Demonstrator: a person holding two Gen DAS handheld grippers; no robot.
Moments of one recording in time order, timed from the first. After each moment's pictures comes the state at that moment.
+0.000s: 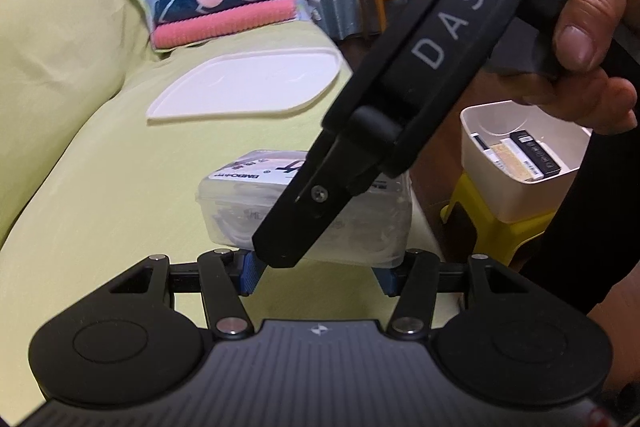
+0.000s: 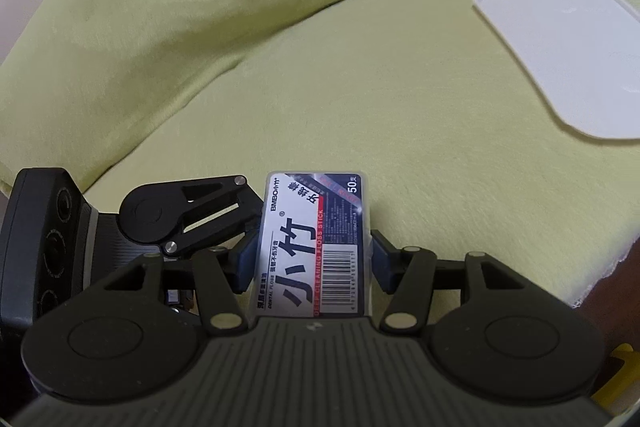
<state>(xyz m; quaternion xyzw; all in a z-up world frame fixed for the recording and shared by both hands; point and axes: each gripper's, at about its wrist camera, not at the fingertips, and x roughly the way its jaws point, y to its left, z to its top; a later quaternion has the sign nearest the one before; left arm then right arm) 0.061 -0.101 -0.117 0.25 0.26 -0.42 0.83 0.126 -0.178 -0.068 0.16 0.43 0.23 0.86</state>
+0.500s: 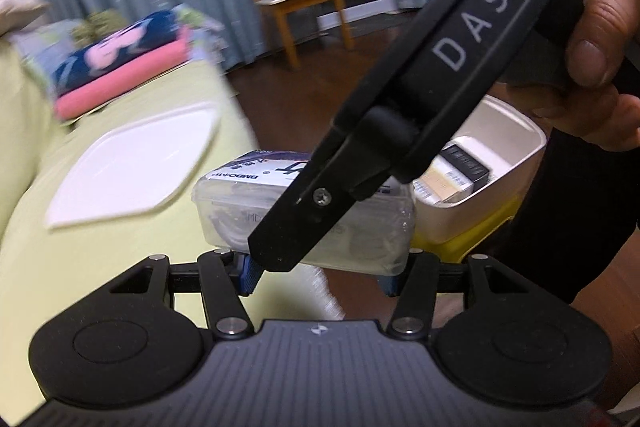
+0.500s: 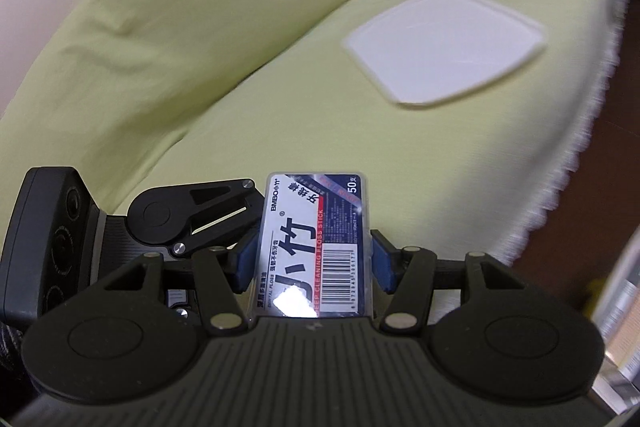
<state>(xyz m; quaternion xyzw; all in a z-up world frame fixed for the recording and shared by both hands) 0.030 -0.207 -0.115 0.31 0.22 -0.54 0.75 0.015 -0.273 -0.078 0.24 0.36 0.10 0.90</state>
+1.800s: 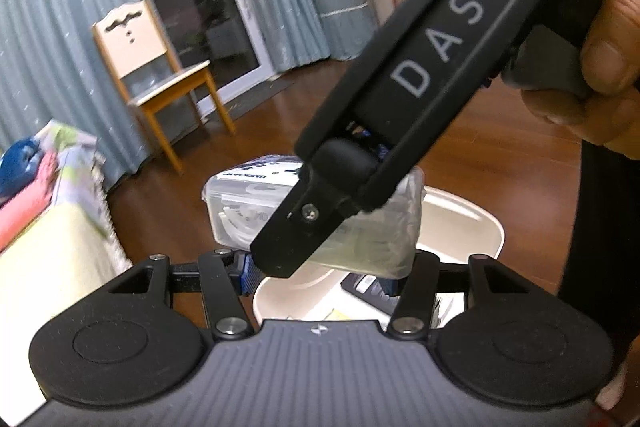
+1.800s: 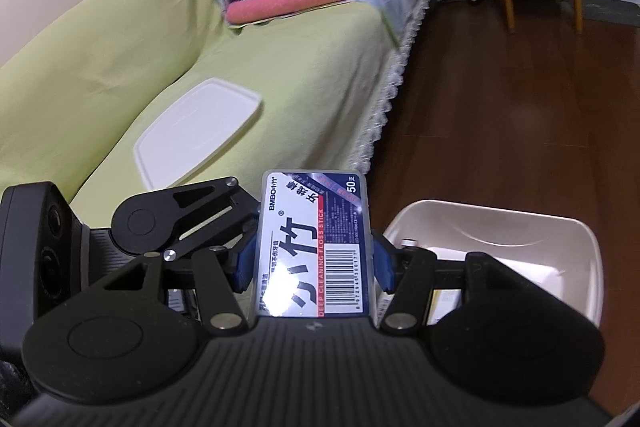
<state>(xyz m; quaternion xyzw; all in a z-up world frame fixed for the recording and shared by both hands) 0.007 -0.418 -0.143 0.32 0.10 -0.68 0.65 -0.103 -0.433 -0.097 0.29 0.31 -0.15 0.89</state>
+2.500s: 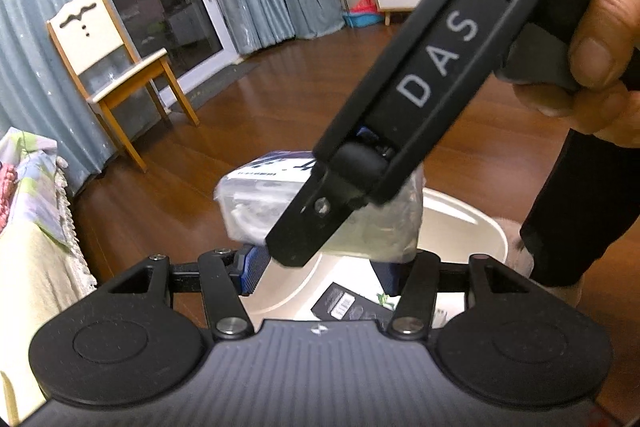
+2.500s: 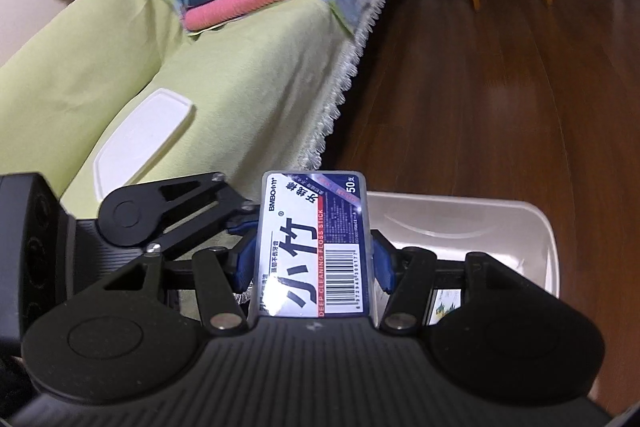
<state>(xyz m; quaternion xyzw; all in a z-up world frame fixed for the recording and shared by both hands) -0.007 -0.492 -0.187 0.37 0.12 -0.69 0.61 -0.135 -0.505 -0.153 0.33 0.31 -0.17 0.87</state>
